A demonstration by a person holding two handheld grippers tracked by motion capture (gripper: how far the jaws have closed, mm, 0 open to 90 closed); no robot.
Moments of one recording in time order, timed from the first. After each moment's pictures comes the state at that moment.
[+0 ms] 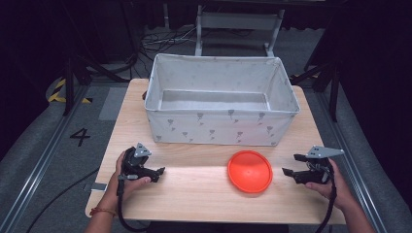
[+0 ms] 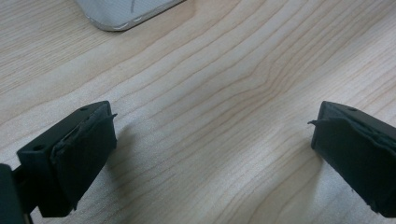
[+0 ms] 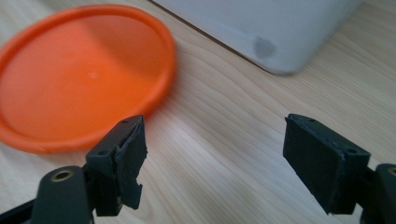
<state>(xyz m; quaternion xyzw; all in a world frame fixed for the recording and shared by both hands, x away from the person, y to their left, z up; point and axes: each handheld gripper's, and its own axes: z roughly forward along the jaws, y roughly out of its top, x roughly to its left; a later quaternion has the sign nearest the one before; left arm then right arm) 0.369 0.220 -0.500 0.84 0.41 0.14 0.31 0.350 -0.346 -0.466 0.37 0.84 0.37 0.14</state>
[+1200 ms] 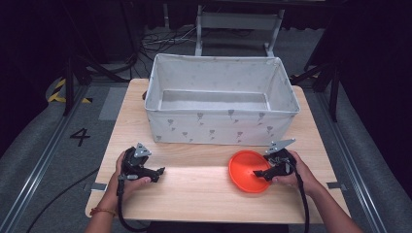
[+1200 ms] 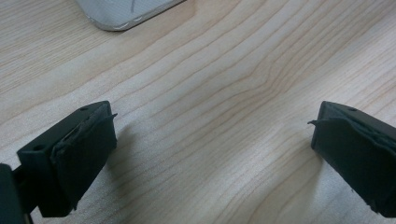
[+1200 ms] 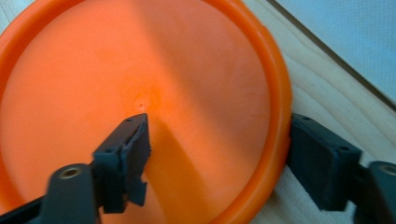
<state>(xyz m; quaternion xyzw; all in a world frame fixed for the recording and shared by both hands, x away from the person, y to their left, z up) 0.369 0.220 -0.500 0.84 0.41 0.14 0.31 0.389 -0.260 -0.485 0.31 0.90 0.30 0.06</state>
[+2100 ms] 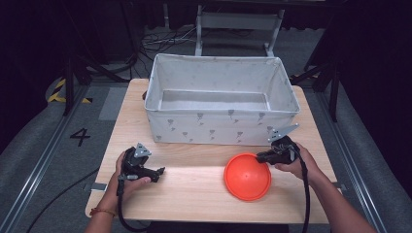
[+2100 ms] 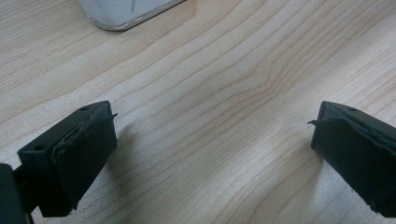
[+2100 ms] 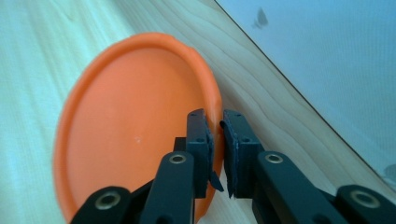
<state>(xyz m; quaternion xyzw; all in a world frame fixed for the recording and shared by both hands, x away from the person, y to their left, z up) 0.368 0.220 -0.500 0.84 0.41 0.14 0.31 0.402 -0.257 -0.435 0.28 0.90 0.32 0.02</state>
